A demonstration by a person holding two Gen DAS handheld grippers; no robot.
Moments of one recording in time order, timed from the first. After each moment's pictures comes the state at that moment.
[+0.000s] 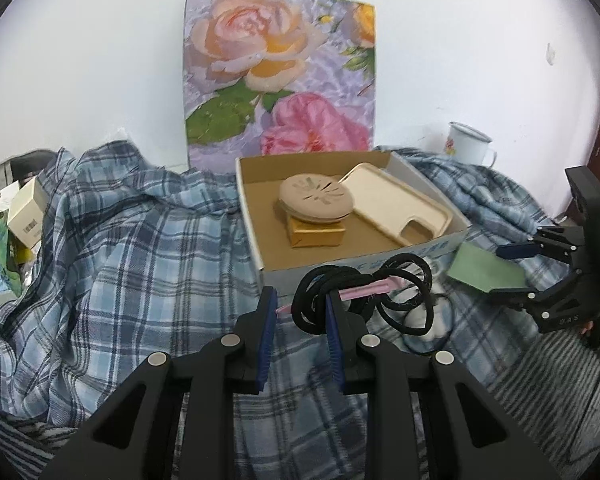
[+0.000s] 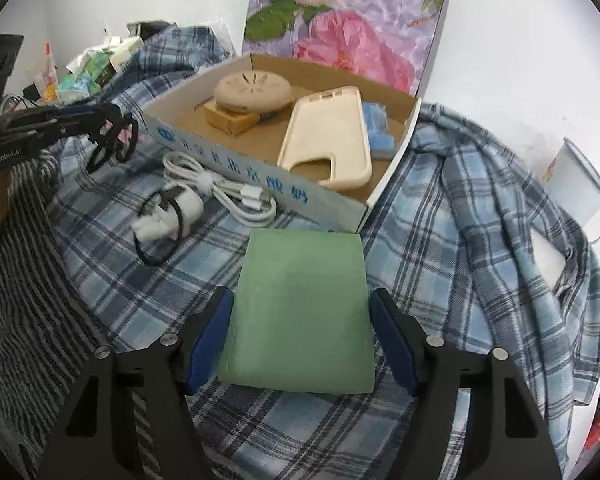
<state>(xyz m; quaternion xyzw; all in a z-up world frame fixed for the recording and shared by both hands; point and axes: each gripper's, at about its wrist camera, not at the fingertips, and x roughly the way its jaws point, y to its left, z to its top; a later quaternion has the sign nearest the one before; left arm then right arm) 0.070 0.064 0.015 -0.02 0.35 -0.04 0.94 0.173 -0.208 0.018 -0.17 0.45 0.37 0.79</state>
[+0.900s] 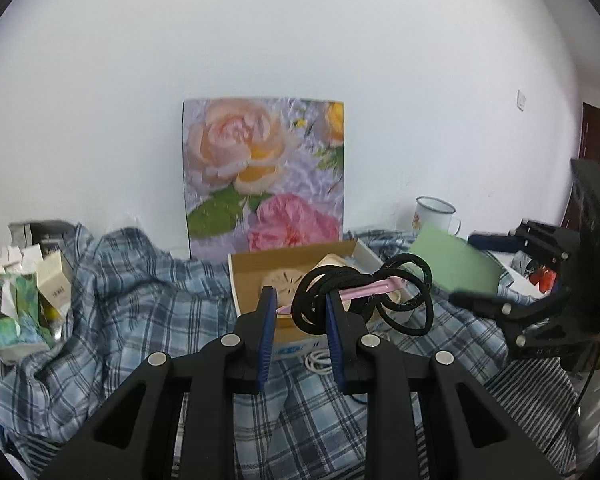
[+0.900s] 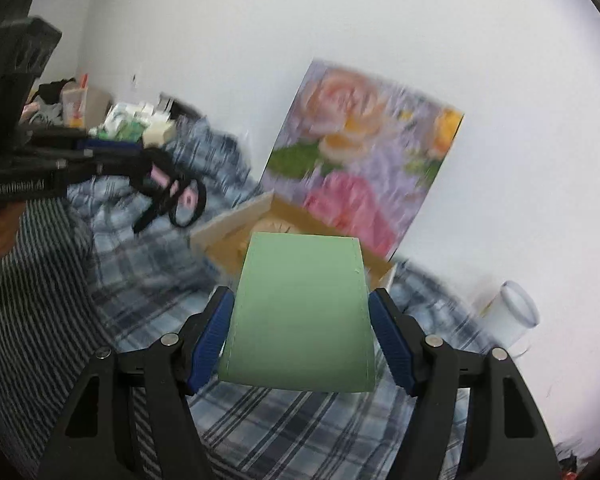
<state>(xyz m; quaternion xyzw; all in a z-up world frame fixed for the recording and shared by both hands) 0.023 0.048 0.100 -0.02 0.23 -0.06 0.97 0.119 -0.178 0.137 -0.21 0.25 0.36 0.87</state>
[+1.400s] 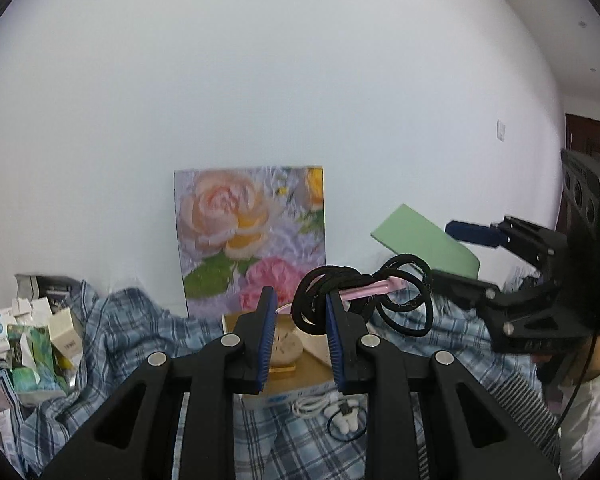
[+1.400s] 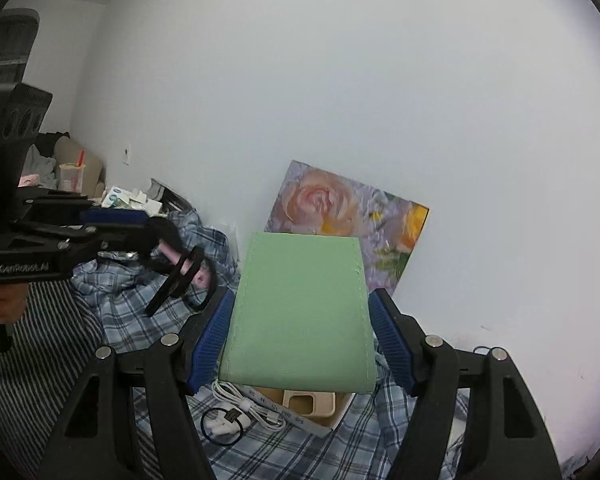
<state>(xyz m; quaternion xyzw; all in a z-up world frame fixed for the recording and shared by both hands) -0.002 0.036 0.163 0.00 0.16 -0.08 0.98 0.106 -0.180 0.215 -0.15 0.15 0.37 0.91</state>
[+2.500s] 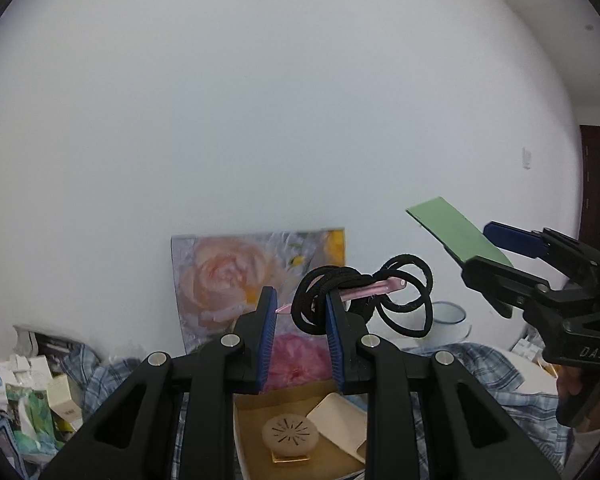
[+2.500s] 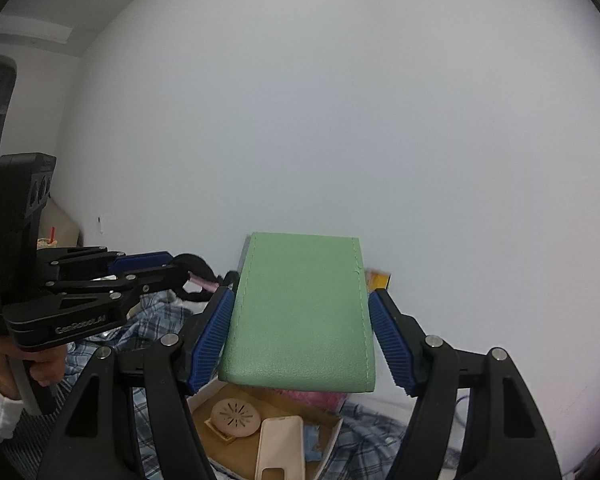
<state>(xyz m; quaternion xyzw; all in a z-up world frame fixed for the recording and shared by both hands) 0.075 0.019 0.221 0.01 0.09 -0.04 1.00 0.166 -0.194 0.264 -0.07 0.10 0.34 0.93</state>
